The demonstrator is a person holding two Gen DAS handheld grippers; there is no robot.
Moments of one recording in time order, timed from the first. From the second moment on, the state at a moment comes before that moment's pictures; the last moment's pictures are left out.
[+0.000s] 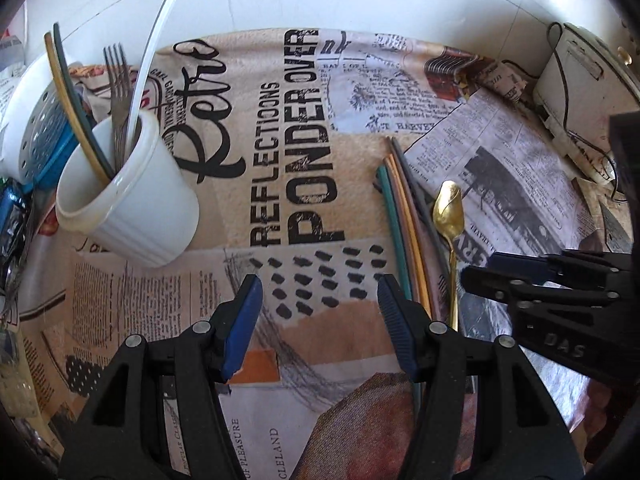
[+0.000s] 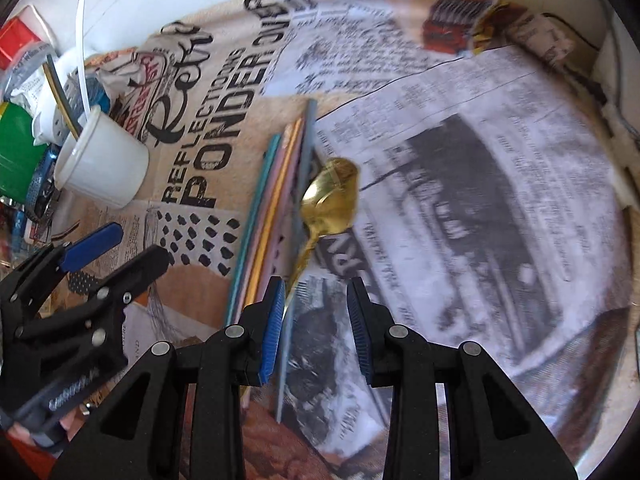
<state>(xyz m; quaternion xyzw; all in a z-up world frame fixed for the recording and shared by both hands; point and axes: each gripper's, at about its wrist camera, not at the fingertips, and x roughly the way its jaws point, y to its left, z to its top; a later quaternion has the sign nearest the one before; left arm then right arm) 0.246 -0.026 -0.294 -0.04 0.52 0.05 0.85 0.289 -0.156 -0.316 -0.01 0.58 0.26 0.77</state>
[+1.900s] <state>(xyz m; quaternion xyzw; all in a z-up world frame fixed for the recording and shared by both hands) 0.257 -0.019 -0.311 -0.07 0.54 0.01 0.84 0.330 -0.126 -0.326 -0.07 0.53 0.20 0.82</state>
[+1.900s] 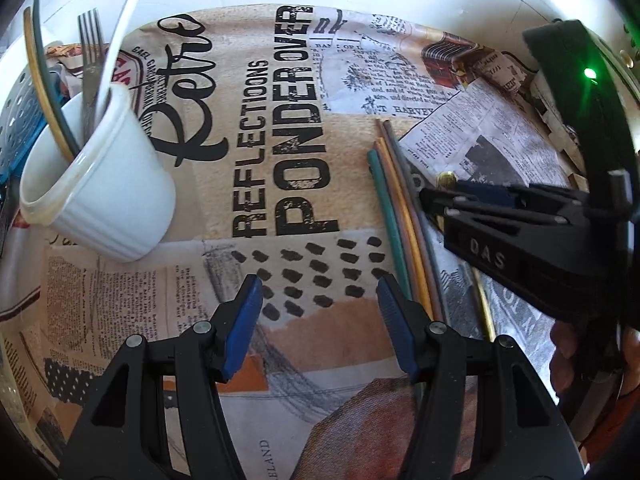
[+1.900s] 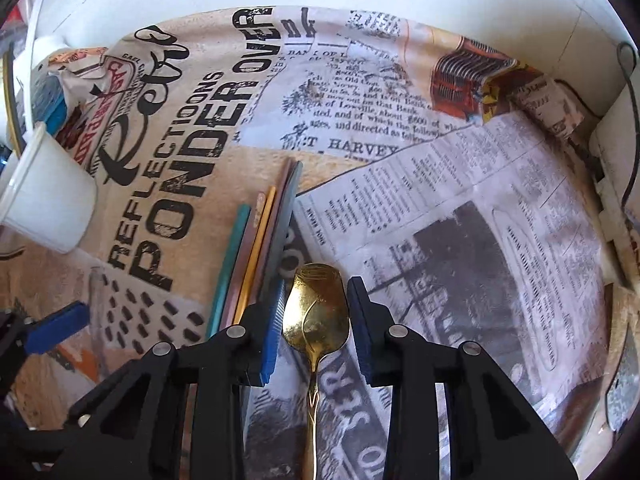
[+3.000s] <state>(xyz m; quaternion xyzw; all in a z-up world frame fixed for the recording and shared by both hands) 0.333 -0.070 -0.329 -0.09 0.59 -0.03 0.80 0.276 -0.240 -0.247 0.03 0.47 0.21 0.86</state>
